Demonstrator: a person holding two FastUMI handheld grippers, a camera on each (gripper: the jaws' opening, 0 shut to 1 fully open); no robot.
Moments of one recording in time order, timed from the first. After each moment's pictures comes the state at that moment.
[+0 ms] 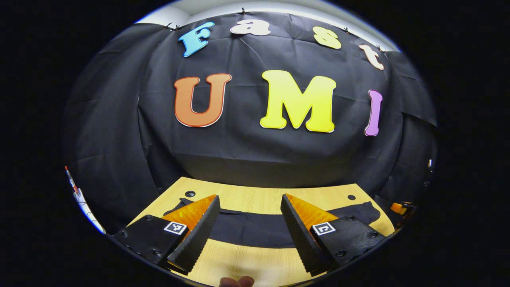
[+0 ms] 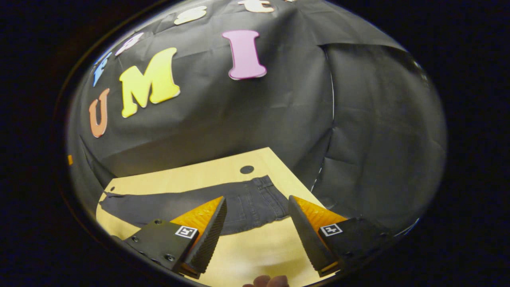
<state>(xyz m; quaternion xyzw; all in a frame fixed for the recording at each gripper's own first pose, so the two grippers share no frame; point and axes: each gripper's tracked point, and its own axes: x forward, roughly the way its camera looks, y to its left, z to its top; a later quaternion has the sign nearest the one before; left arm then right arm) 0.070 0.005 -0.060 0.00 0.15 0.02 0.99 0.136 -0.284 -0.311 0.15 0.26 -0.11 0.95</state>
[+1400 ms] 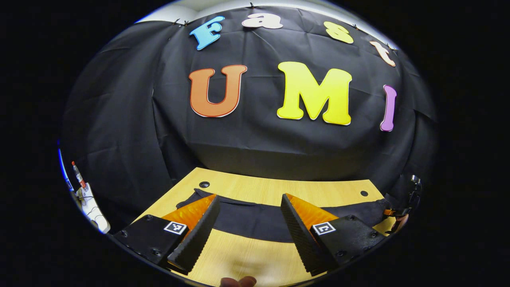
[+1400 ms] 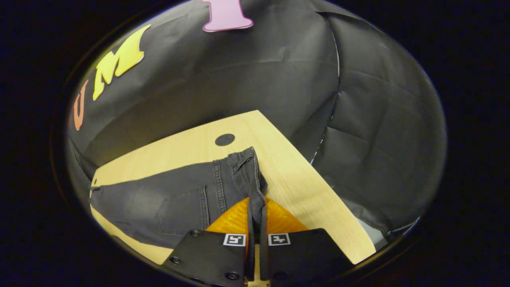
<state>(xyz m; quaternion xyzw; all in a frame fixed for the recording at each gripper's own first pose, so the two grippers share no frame) 0.059 0.040 -0.079 -0.02 0.18 0.07 0.98 0.190 -0.303 -0.402 0.17 0.37 -0.12 0.91</state>
